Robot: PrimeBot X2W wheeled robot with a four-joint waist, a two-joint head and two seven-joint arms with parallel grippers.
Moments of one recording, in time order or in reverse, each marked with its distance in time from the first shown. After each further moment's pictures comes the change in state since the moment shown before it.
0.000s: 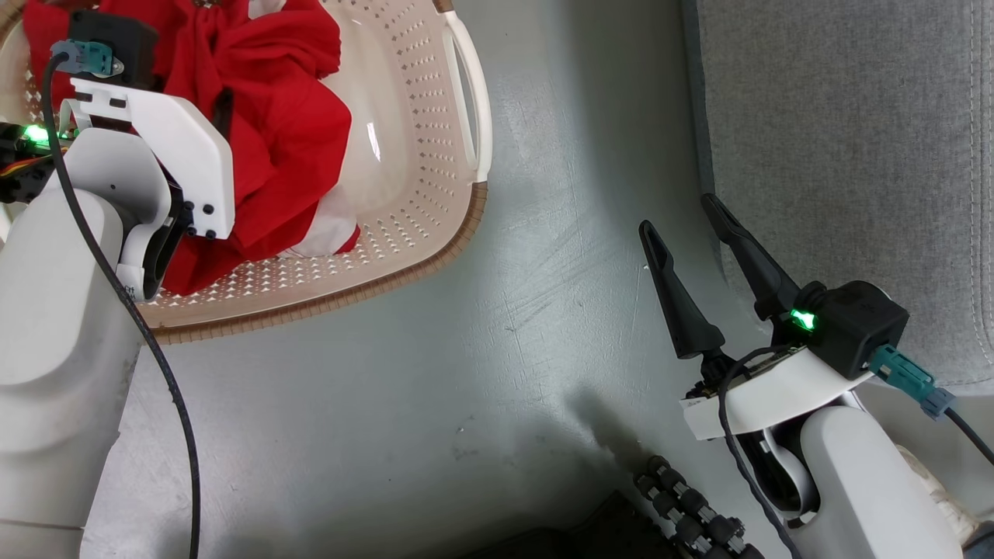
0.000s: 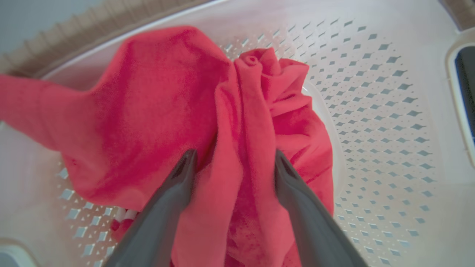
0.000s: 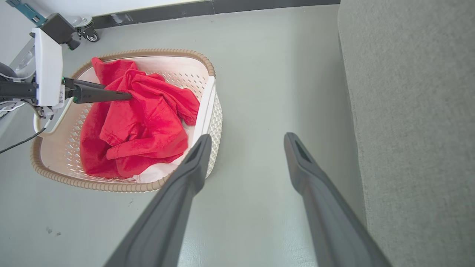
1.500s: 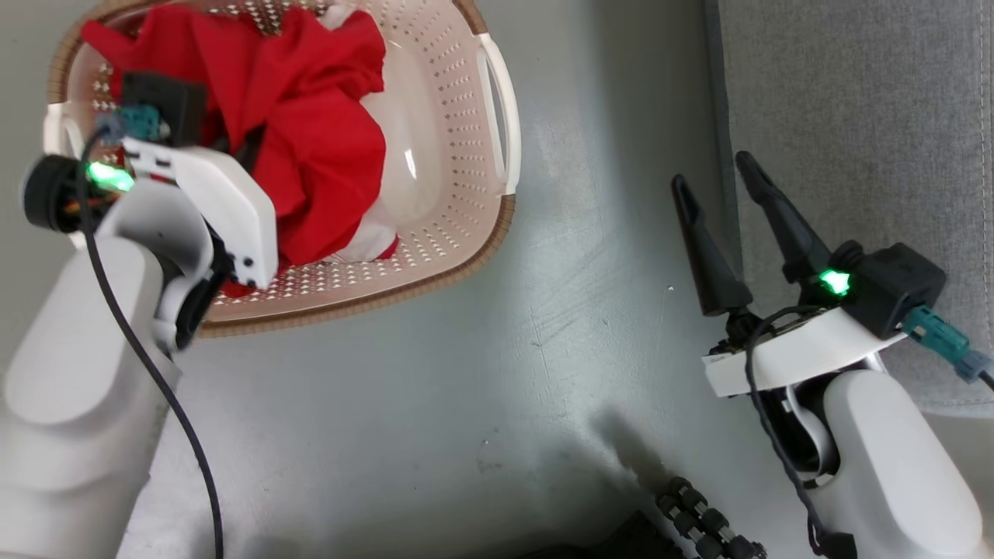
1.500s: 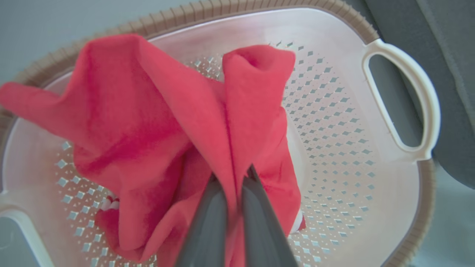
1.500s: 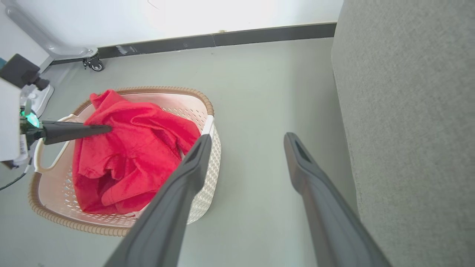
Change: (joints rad) left arm 0.081 -0.018 -0.027 -0.030 -0.056 -0.098 -0.143; right arm -0.070 0.000 -0.051 0.035 0.018 0.000 0.000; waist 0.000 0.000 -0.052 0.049
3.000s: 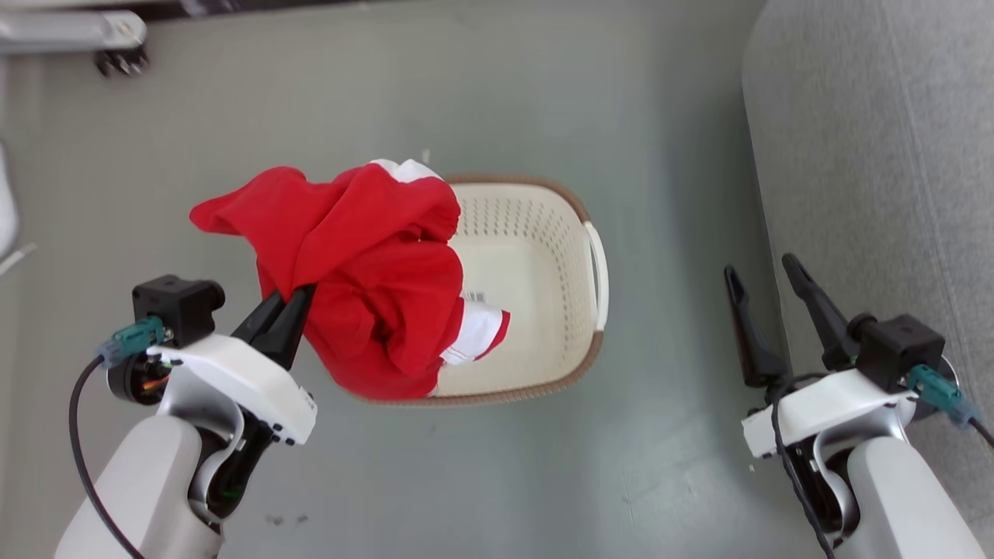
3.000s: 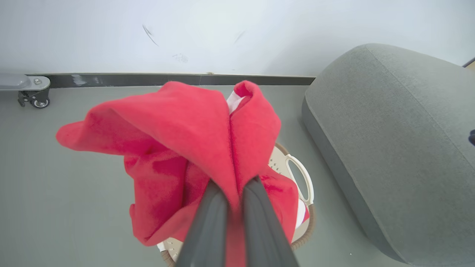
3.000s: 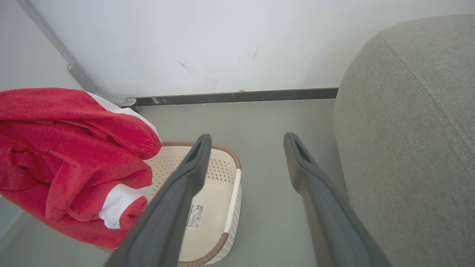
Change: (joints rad) left arm 0.392 -0.040 0.057 -0.148 -0.194 -0.069 -0.295; right arm 0.117 -0.001 -0.120 0.167 -0.053 0.001 0.000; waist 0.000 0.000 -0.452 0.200
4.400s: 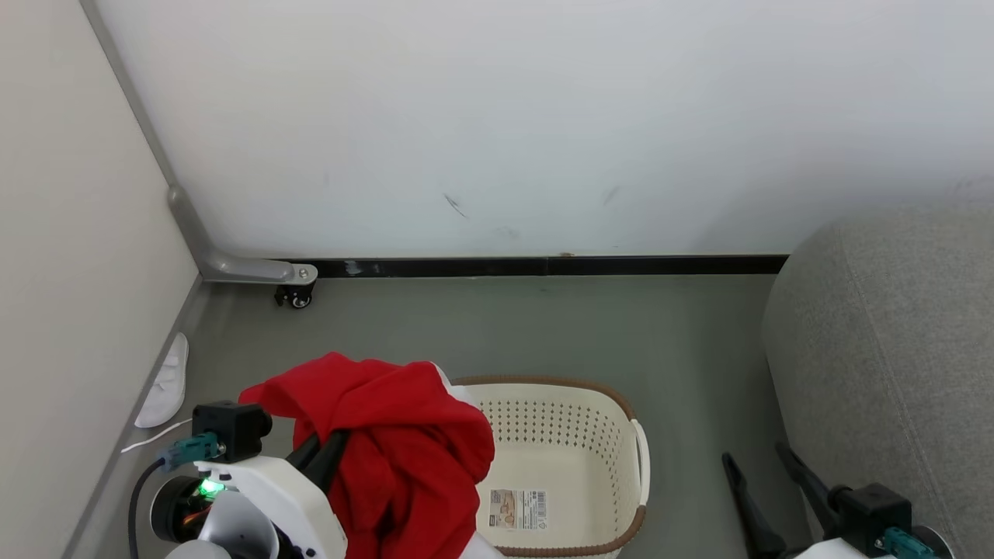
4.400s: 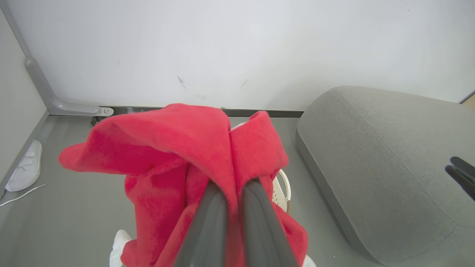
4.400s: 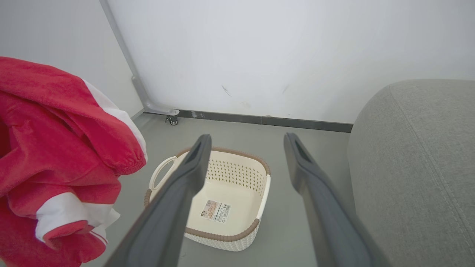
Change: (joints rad) left arm 0.257 -0.002 -0.039 -0.113 -0.052 0.085 0.134; right arm 0.316 0.002 0.004 0.008 -0.056 0.000 0.000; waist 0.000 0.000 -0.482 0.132
